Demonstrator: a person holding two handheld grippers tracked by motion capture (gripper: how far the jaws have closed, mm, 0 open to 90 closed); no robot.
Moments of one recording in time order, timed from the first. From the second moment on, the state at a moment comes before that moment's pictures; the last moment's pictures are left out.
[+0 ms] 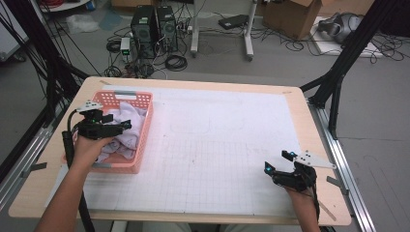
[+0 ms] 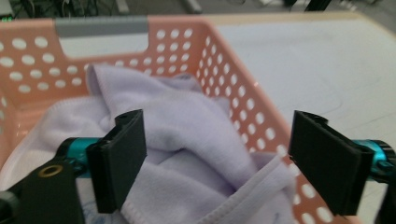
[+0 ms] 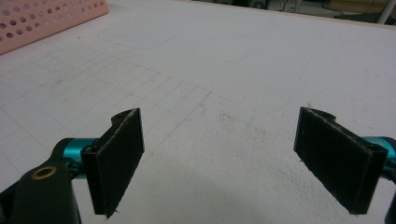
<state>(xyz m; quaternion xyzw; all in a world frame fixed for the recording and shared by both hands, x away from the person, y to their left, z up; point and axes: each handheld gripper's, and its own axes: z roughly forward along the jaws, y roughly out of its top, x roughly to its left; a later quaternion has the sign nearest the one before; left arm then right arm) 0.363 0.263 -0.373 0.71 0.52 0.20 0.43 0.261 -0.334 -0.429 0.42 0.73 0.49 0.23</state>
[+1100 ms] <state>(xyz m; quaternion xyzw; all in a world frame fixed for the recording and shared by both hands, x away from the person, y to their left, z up) 0.395 0.260 -0.418 0.75 0.59 0.13 0.26 0.261 -0.332 -0.430 0.42 0.73 0.48 0.23</state>
